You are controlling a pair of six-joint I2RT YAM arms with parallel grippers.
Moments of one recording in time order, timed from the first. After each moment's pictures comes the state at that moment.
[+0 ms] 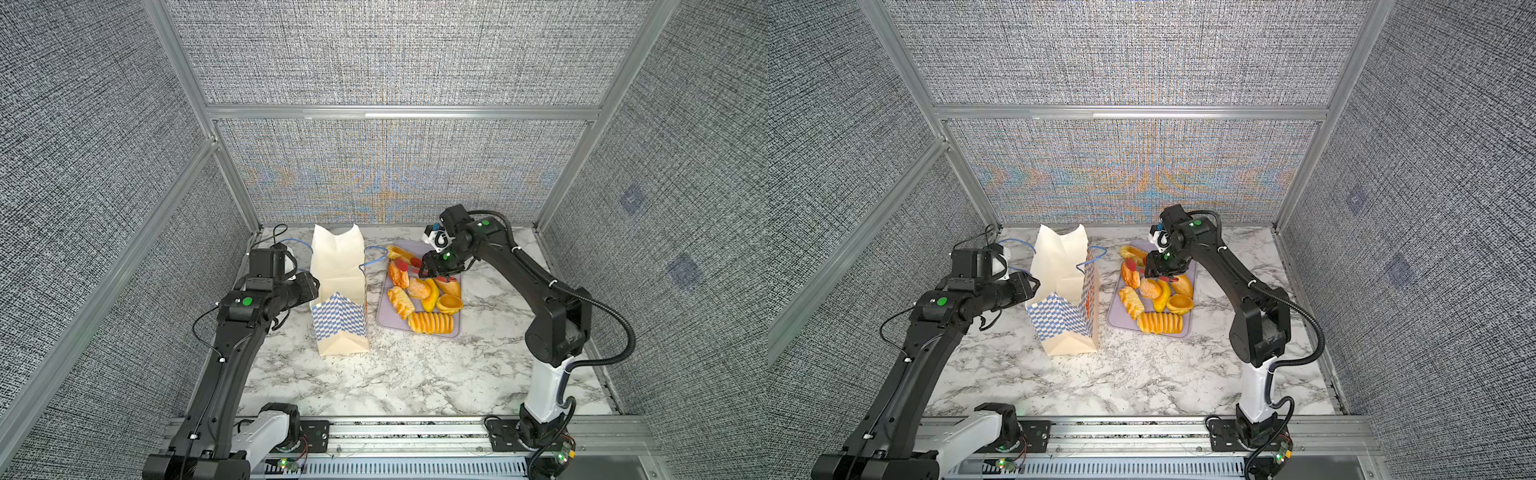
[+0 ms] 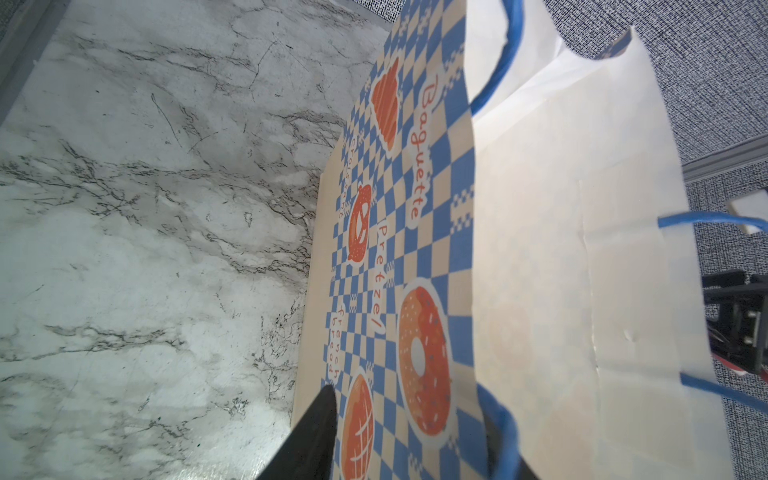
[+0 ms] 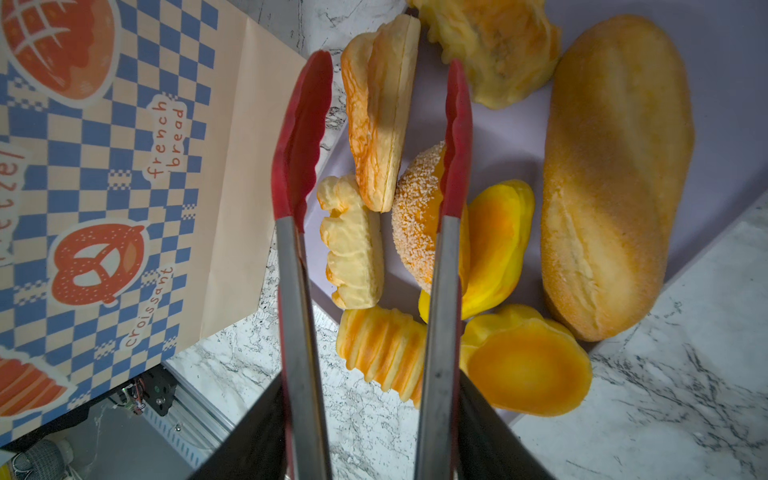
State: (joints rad) left arm -0.14 1.07 1.16 -0.90 0.19 -0.44; right arm 0.44 1.94 1.90 -1.16 -0.31 0.12
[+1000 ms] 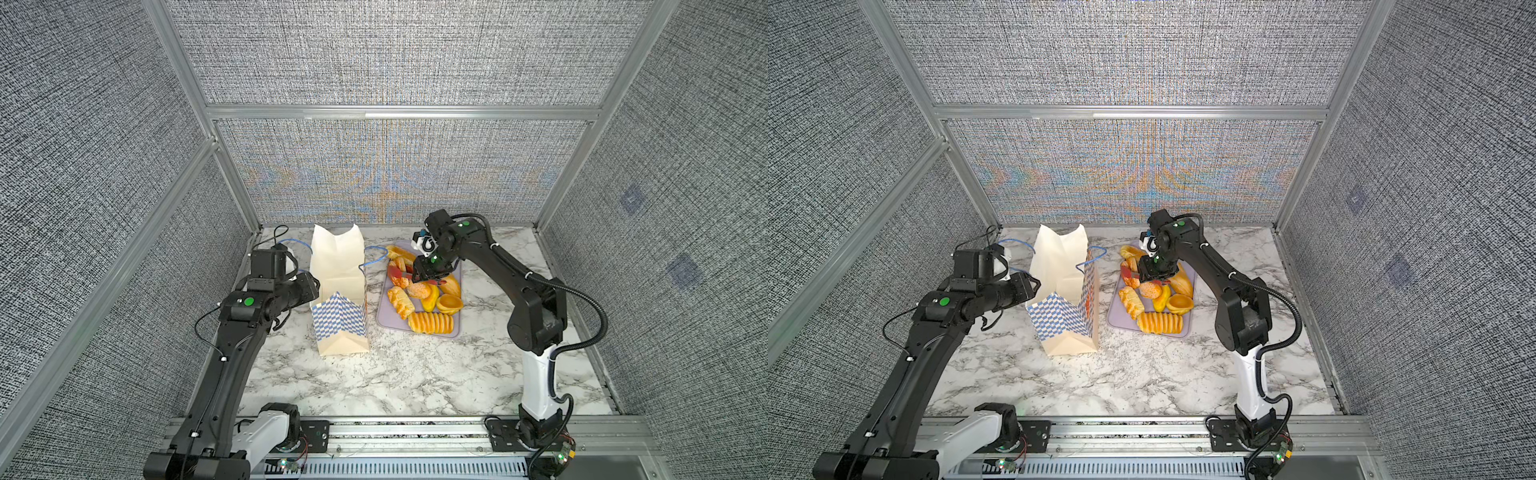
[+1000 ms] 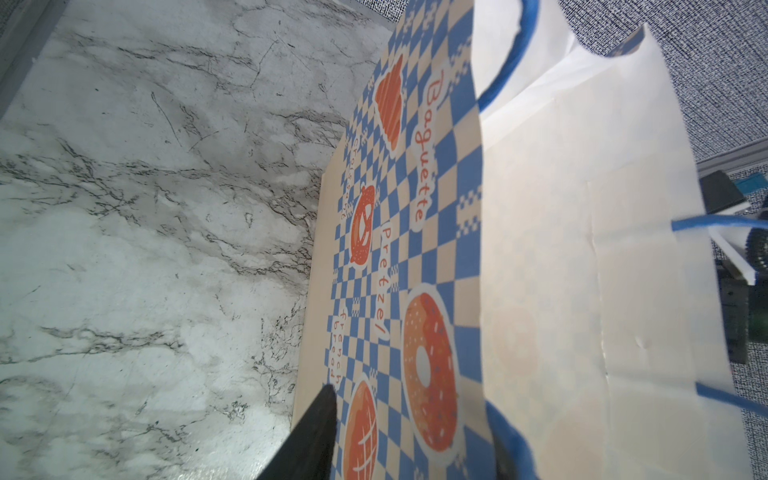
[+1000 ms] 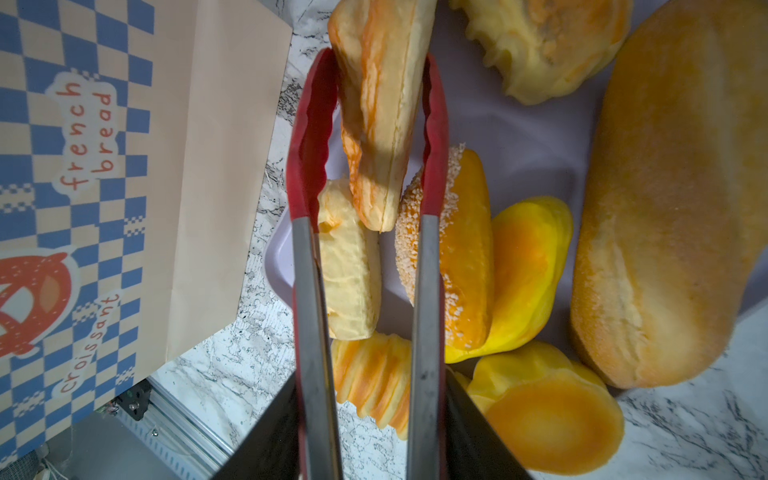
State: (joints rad) left arm -0.14 1.07 1.14 -0.88 0.19 -0.45; right arm 0.47 2.08 1.98 -1.18 -0.29 0.10
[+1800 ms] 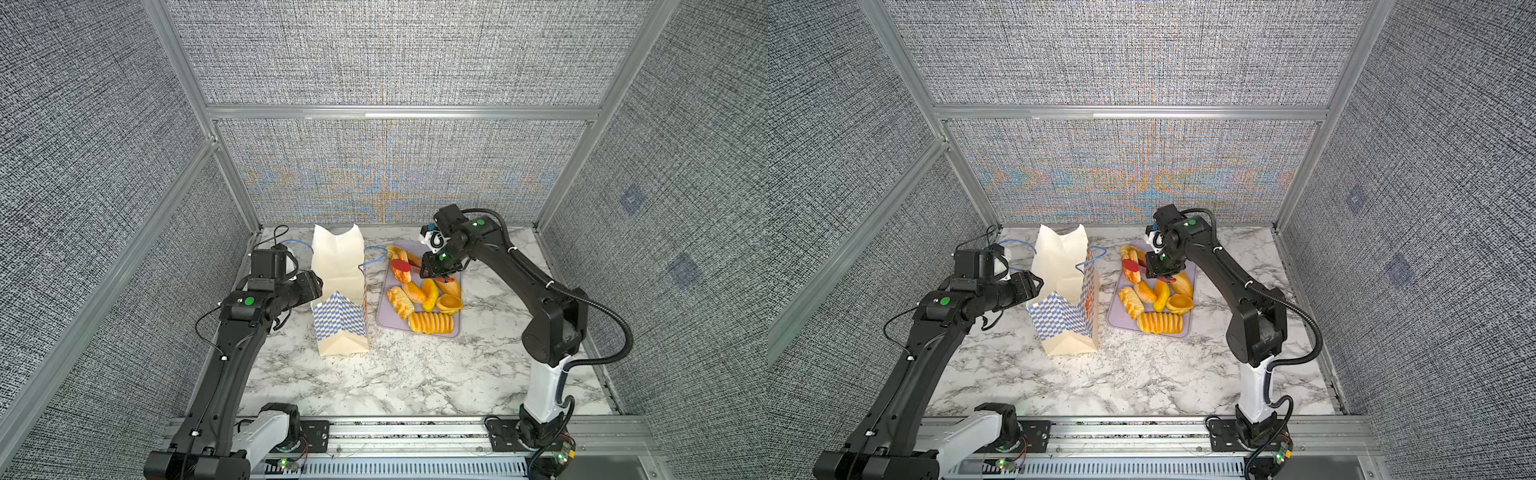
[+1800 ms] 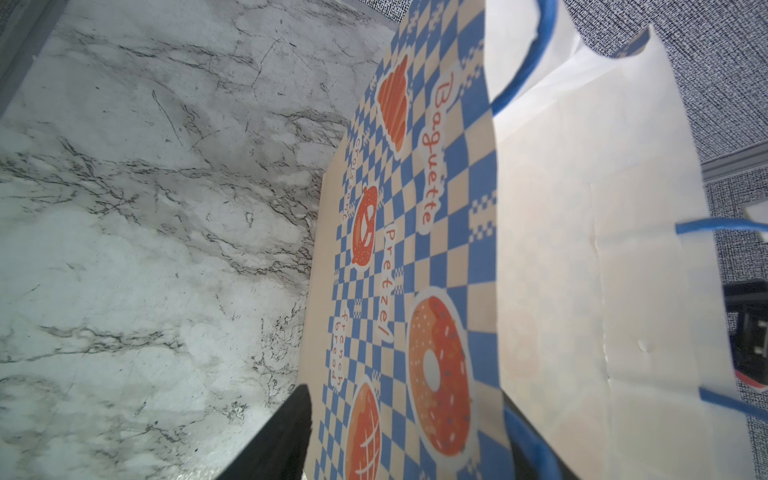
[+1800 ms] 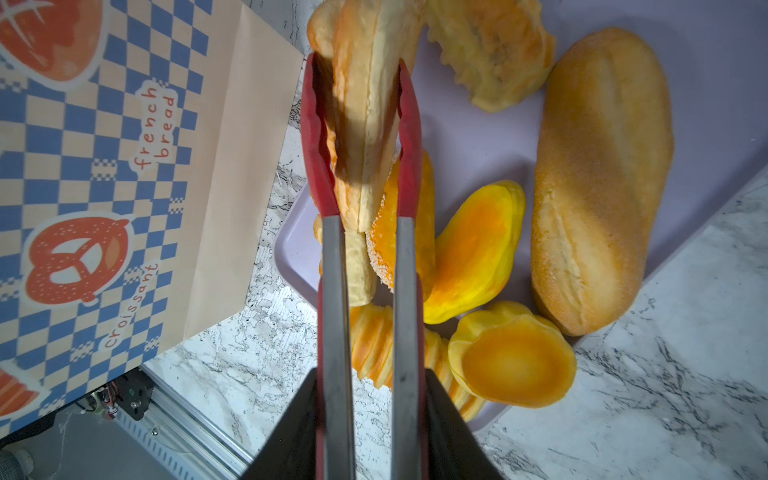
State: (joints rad) left arm -0.14 1.07 1.14 -0.88 0.18 -0.45; right arm 0.47 1.93 1.92 -1.18 -0.24 0.11
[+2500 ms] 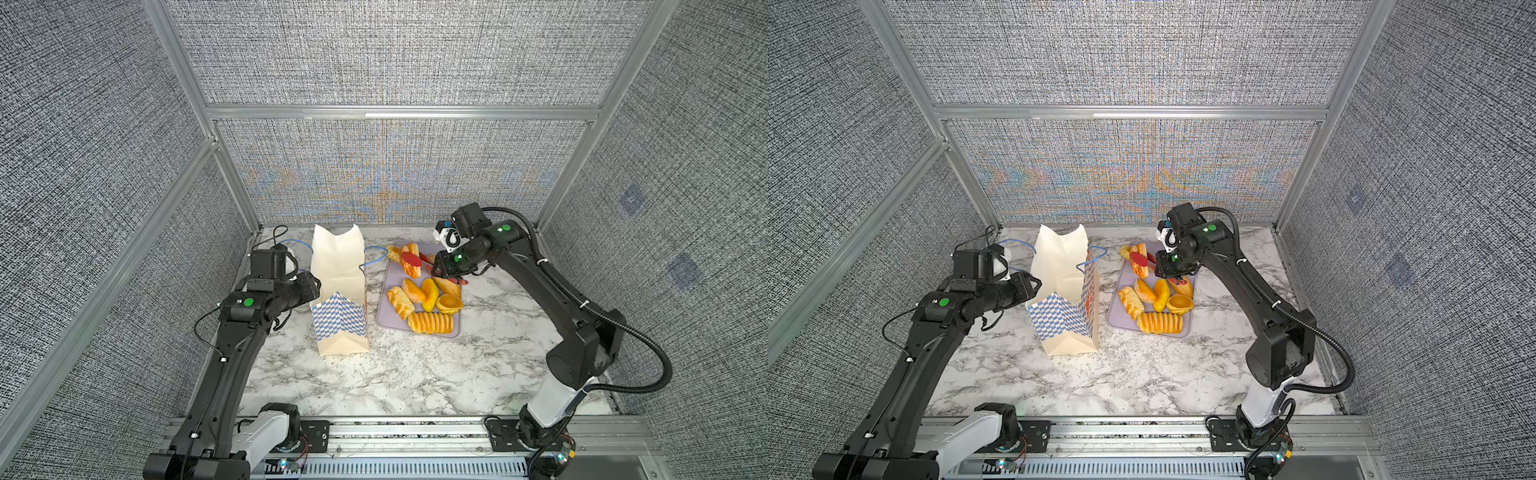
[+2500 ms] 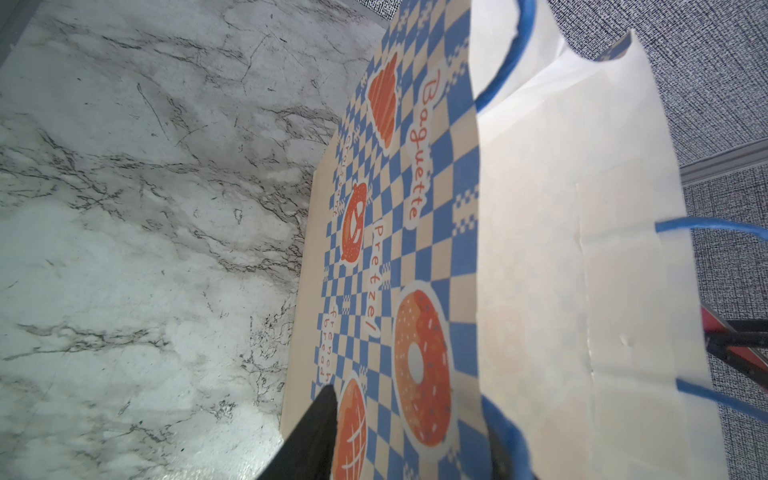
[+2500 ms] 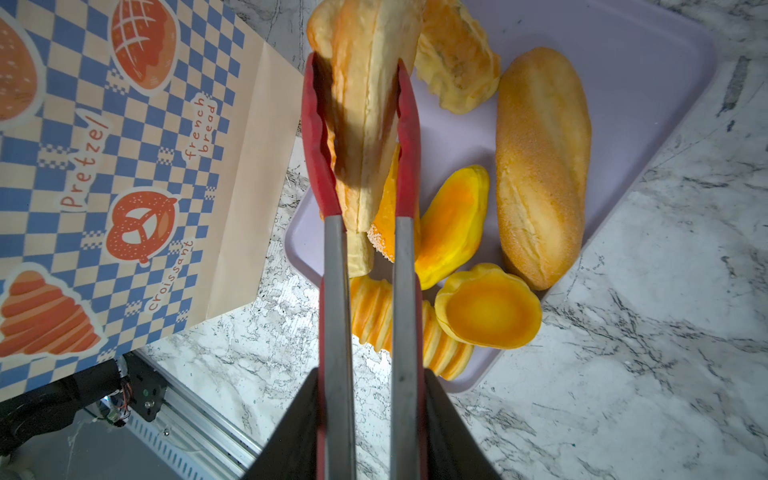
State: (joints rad) left arm -0.14 1.07 1.14 -0.87 0.21 -0.47; right arm 0.45 1.72 1.78 -1.15 -0.22 0.15
